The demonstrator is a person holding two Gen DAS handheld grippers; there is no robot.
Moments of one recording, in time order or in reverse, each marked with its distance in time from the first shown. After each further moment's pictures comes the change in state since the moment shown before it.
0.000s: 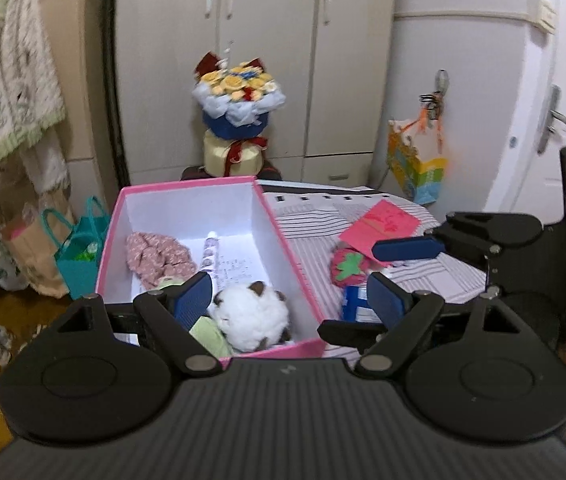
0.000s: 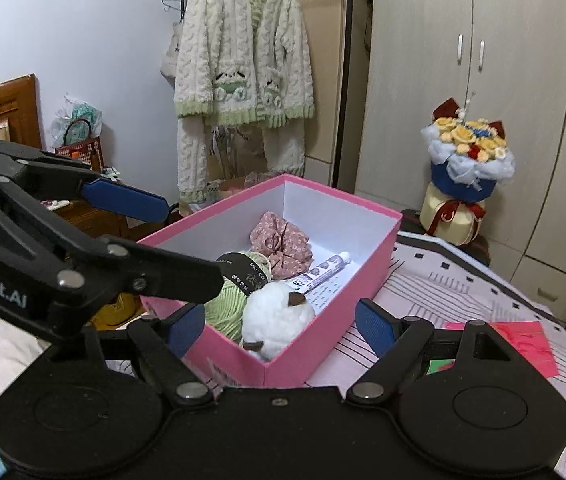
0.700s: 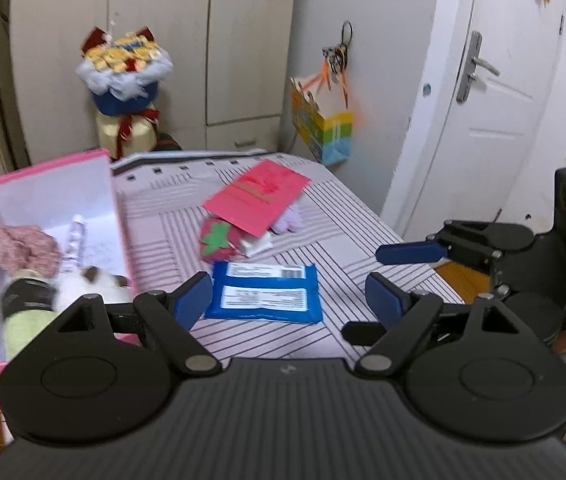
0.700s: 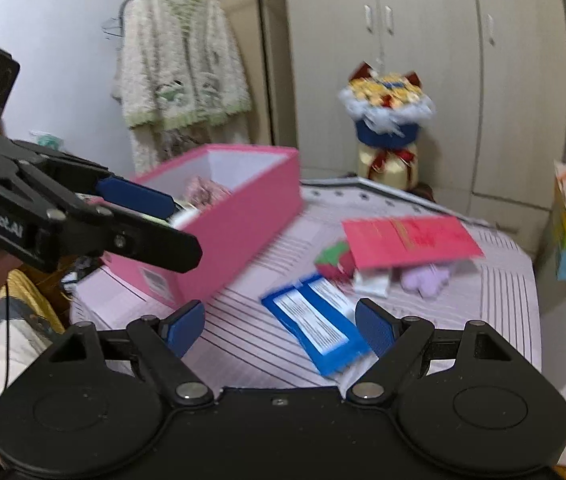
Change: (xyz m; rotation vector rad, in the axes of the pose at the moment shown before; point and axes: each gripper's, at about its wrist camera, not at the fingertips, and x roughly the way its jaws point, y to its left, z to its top) left arm 0.066 -0.099 -0.016 0.083 0.113 -0.221; right arm -0.060 -0.081 -0.110 0.183 -0.011 -0.072
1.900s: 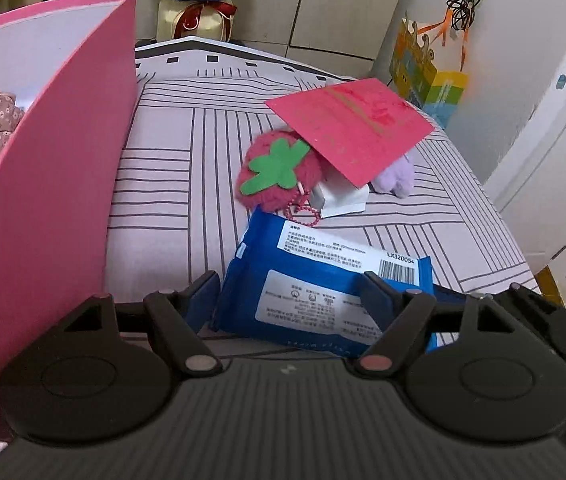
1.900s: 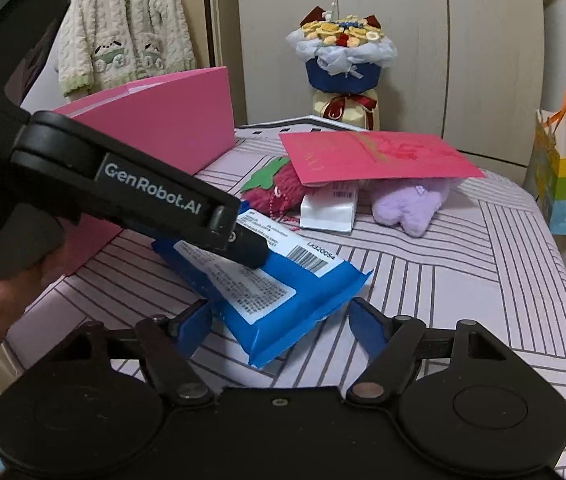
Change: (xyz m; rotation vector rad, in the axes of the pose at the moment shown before) left arm 0.160 0.048 -0.025 -0.286 0.142 0.158; right arm 0.105 -0.036 -0.052 0.042 0.050 -0.125
